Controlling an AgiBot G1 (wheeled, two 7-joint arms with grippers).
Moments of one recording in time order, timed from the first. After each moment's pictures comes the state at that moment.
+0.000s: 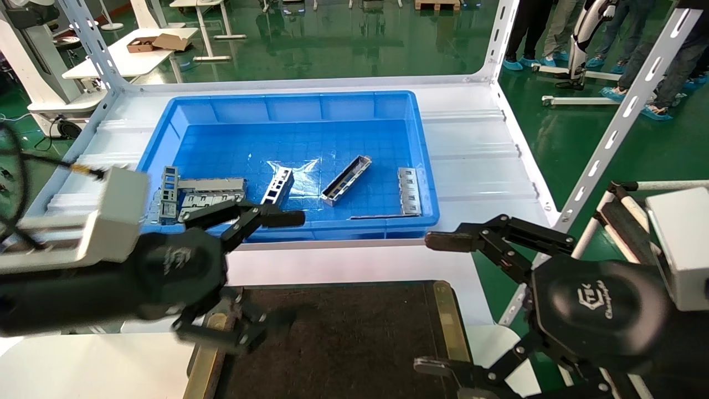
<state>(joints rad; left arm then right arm) -1.24 0.73 0.37 -1.21 0.93 1.39 -0.23 1.09 -0.59 -0.33 1.28 -0.70 -1.48 0.16</state>
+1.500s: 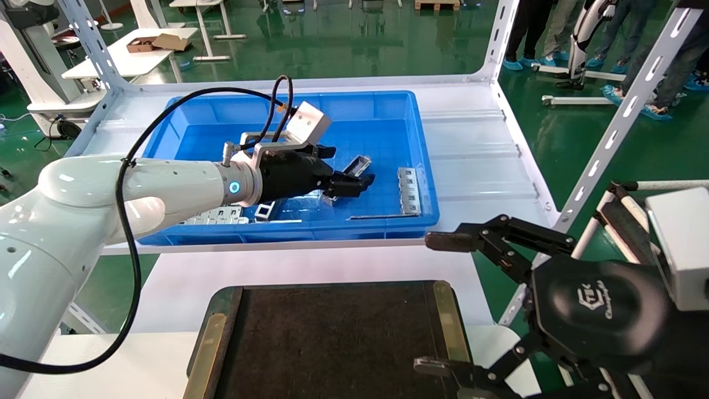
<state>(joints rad) -1.67 1.37 0.66 -0.26 1.34 0.81 -0.14 1.09 -0.59 -0.33 1.28 -0.70 -1.48 0.16</state>
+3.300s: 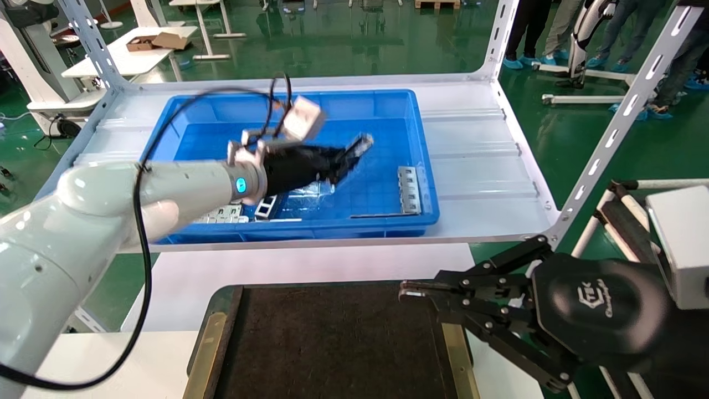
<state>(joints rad) -1.68 1.36 0.96 -0.29 1.05 0.62 -0.19 1.09 -0.59 -0.33 1.28 -0.70 -1.48 0.16</state>
